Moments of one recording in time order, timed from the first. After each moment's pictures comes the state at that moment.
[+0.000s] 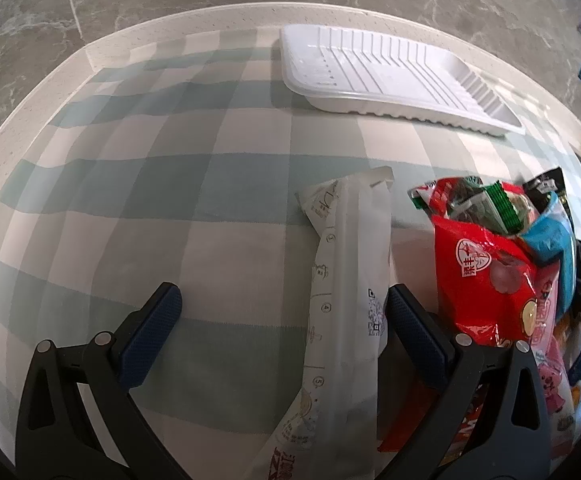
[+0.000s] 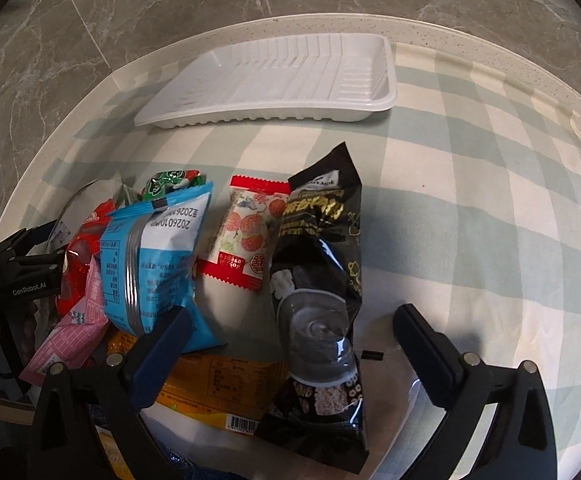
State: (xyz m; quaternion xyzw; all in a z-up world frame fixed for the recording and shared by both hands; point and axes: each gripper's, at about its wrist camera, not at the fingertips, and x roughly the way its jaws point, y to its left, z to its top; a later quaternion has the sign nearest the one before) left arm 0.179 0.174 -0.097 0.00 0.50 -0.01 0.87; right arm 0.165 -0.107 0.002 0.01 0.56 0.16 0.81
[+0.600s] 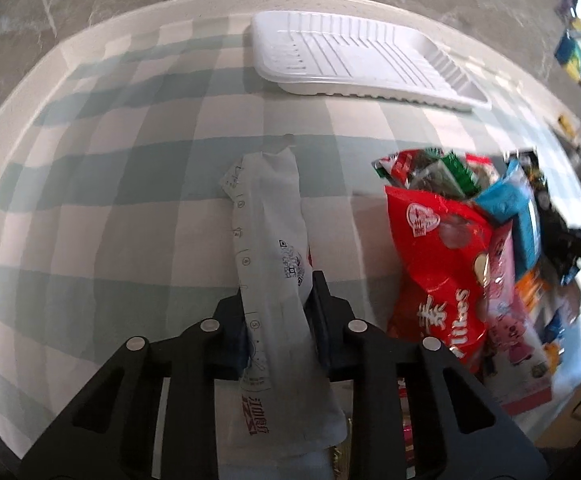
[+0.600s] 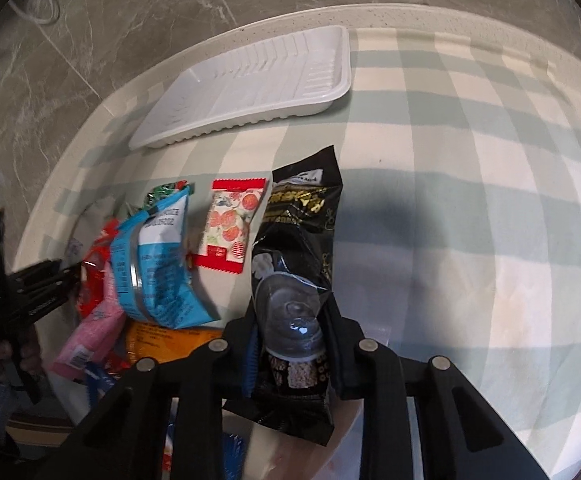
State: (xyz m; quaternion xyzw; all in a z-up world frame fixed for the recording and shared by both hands) left arm 0.155 0.174 -0.078 -0.01 0.53 -0.06 0.84; right arm 0.156 -0.142 0.012 0.09 0.58 0.16 0.80
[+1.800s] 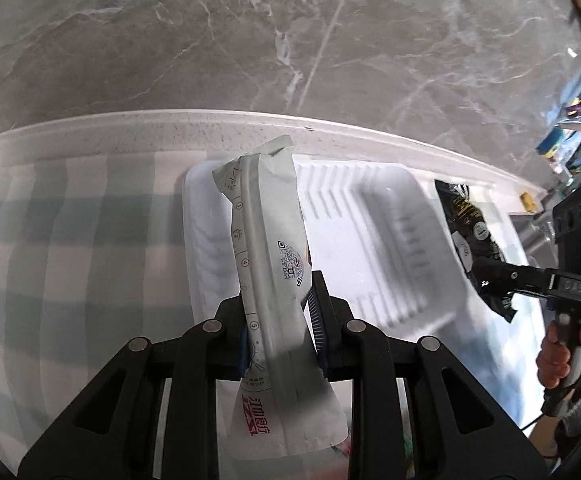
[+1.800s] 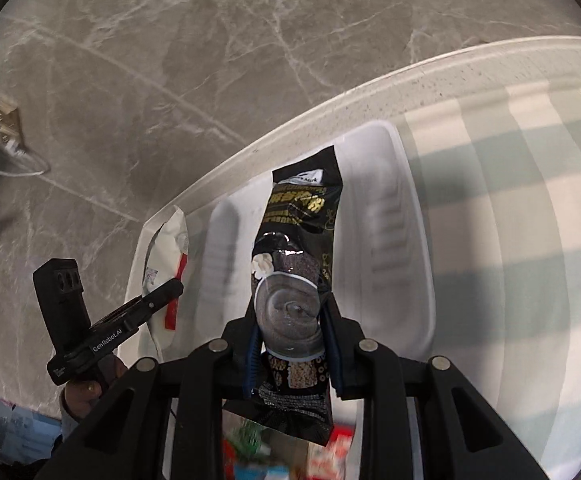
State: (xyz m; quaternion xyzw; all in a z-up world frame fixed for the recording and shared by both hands) left arm 0.393 0.157 -0.004 -0.06 0.50 -0.16 0.85; right arm 0.344 -0.143 0.035 0.28 0.54 0.20 0.77
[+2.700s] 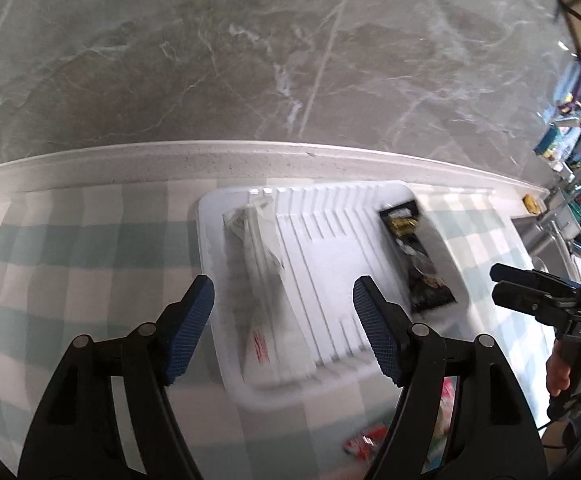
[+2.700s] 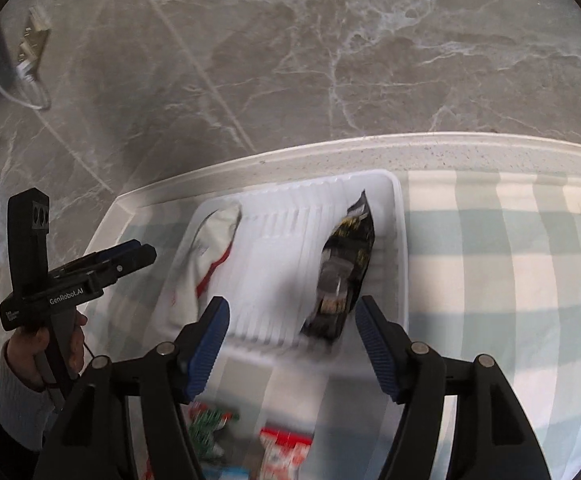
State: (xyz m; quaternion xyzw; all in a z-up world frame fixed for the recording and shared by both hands) left arm 0.354 0.170 0.026 -0.04 0.46 -0.16 0.87; right arm 0.319 -0.114 0.065 0.13 0.50 0.19 0.84
